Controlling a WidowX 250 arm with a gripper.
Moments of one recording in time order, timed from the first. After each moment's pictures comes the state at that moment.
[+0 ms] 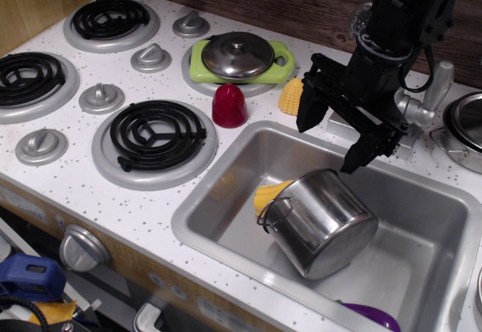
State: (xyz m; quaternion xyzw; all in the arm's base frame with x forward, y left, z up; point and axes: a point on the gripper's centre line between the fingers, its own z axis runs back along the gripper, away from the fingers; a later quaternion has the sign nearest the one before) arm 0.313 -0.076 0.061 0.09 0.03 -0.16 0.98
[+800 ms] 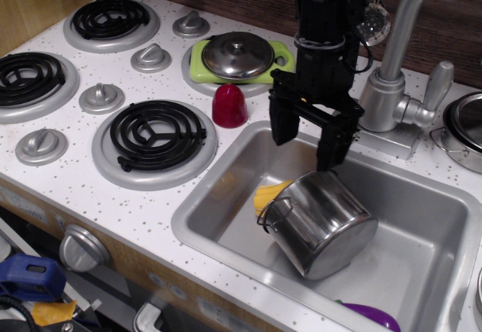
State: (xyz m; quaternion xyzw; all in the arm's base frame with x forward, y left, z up) arm 0.311 -0.063 0.042 -0.06 0.05 -0.18 0.98
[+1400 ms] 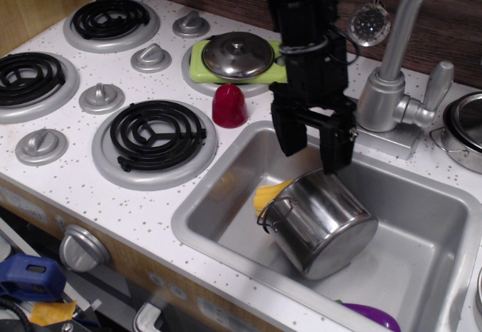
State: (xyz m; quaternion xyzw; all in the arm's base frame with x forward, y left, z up) arm 0.312 -0.057 0.040 -0.15 0.02 -0.18 0.97
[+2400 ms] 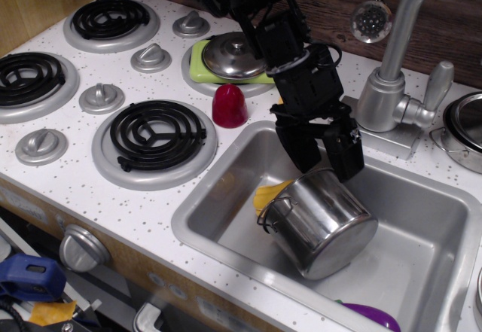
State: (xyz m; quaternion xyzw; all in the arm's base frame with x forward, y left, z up) arm 0.310 -0.069 0.029 -0.27 -0.02 -0.15 0.95
